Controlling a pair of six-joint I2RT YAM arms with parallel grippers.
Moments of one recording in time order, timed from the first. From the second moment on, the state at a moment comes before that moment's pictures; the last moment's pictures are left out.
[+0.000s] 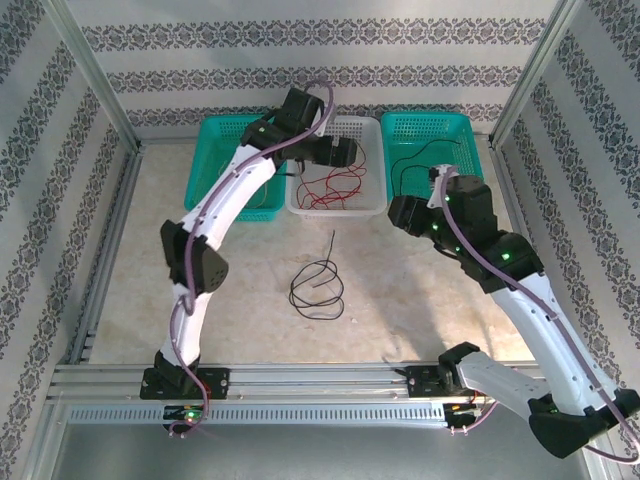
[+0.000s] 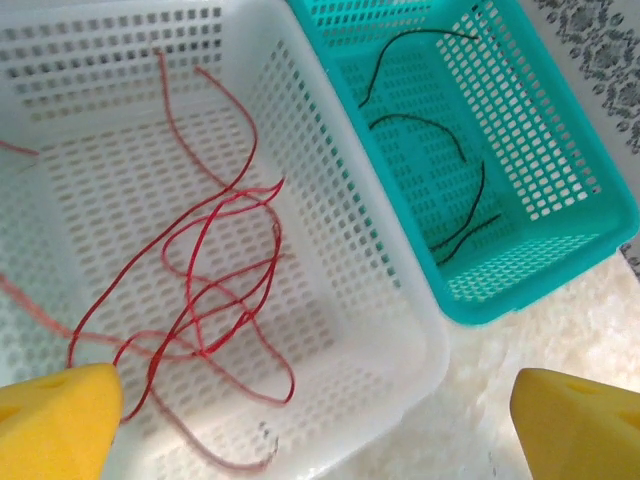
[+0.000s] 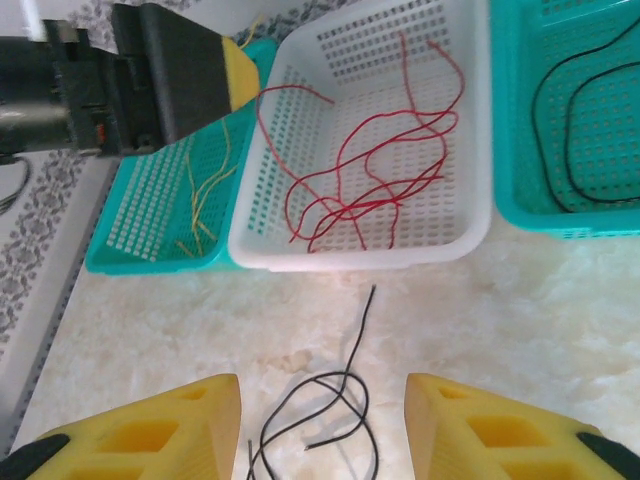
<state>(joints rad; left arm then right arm) -0.51 2.08 2.27 -0.92 0.14 -0.29 0.45 0.98 1.21 -0.78 -0.04 0.57</state>
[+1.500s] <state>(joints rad) -0.25 1.14 1.13 -0.57 0.16 -0.52 0.94 2.02 1.46 -0.76 -0.12 0.64</state>
